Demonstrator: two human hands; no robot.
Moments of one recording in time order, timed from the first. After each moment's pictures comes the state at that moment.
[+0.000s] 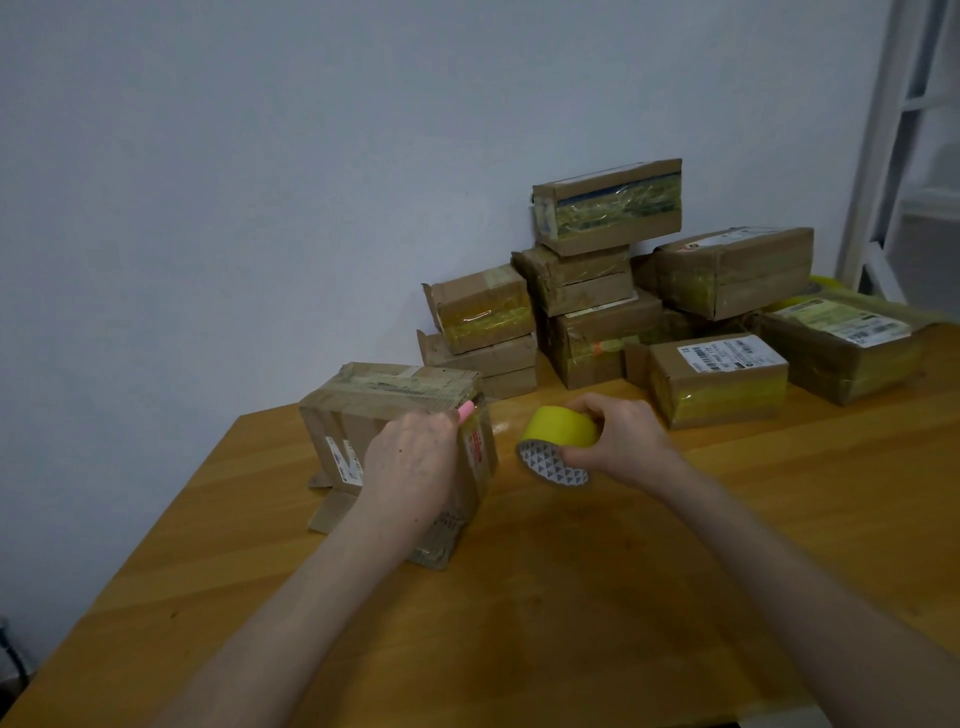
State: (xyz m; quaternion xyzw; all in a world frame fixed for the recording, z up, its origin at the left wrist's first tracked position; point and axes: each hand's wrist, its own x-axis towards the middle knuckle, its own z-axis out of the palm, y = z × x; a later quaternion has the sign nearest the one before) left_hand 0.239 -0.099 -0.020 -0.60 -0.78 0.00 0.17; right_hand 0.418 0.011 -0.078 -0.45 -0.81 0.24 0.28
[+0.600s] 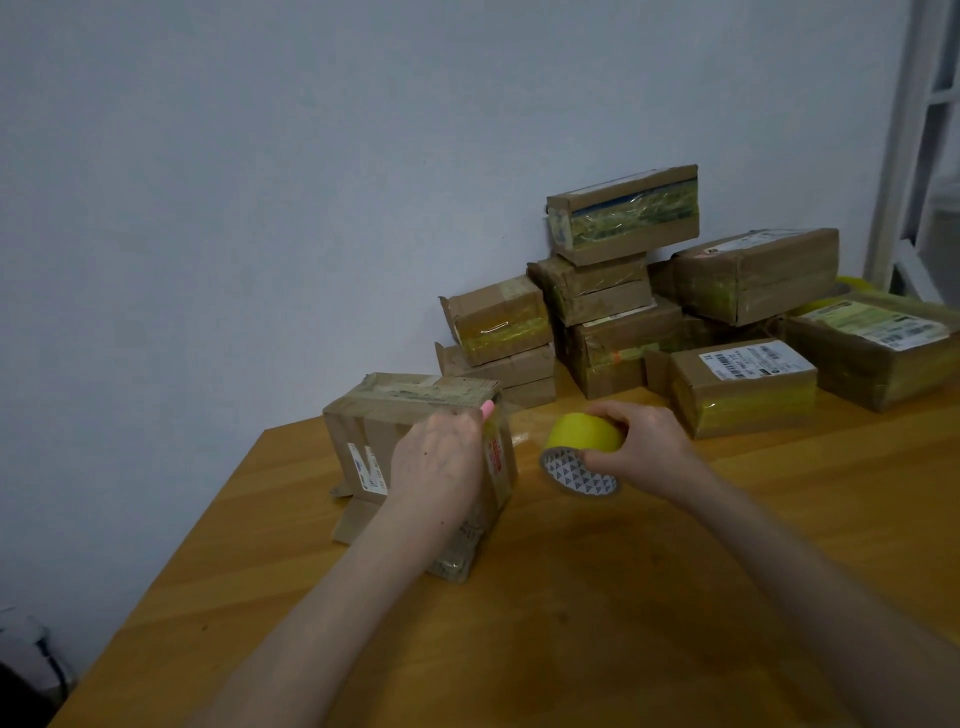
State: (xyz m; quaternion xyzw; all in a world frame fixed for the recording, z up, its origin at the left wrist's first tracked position) left_hand 0.246 -0.093 -0.010 -0.60 -0.78 -0.03 0.18; right_hand 0.420 0.011 -0.073 -0.44 -0.80 0.27 0.31
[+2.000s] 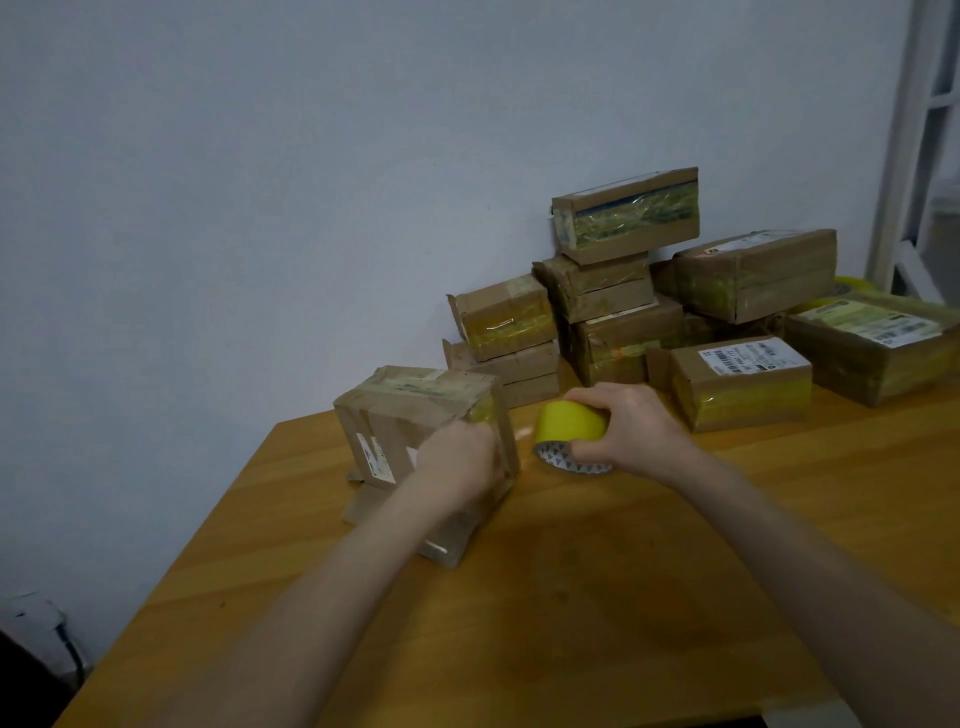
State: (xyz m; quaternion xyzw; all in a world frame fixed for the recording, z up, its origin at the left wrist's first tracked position) left_hand 0.233 -0.076 -0.029 -0.63 -0.77 0.03 0.08; right_hand 0.416 -0.003 -0.052 -0.39 -0.85 0.19 0.29
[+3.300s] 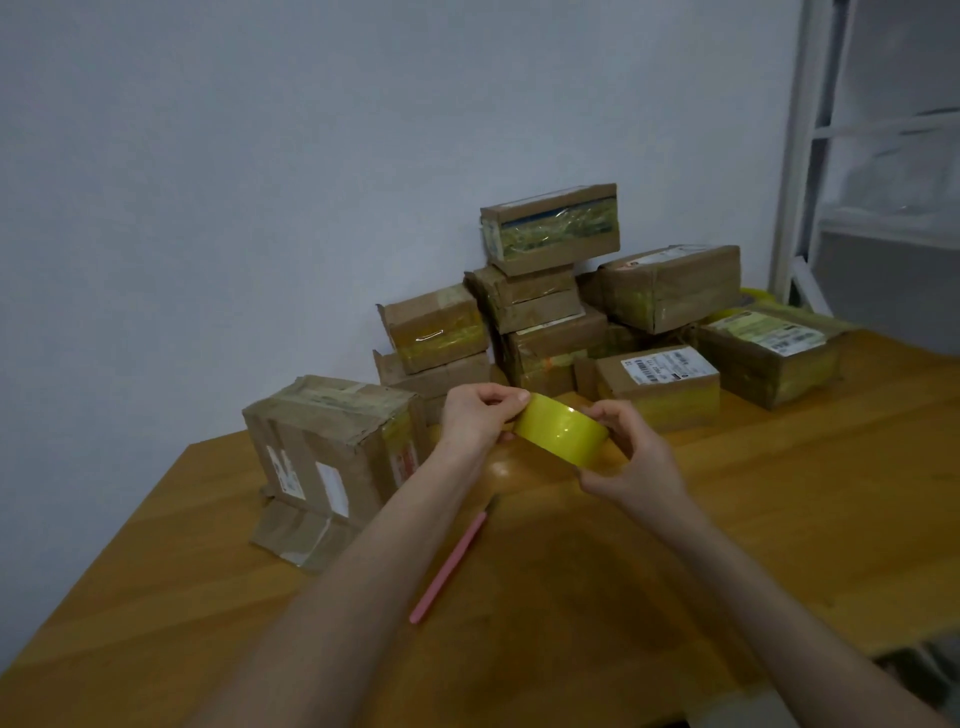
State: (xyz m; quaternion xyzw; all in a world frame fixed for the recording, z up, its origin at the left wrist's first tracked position) left_hand 0.309 -0.012 -0.032 -0.47 -0.66 -0.51 -0.30; right_hand 0.479 0.000 -0.106 -0.35 -0.74 0.29 0.49
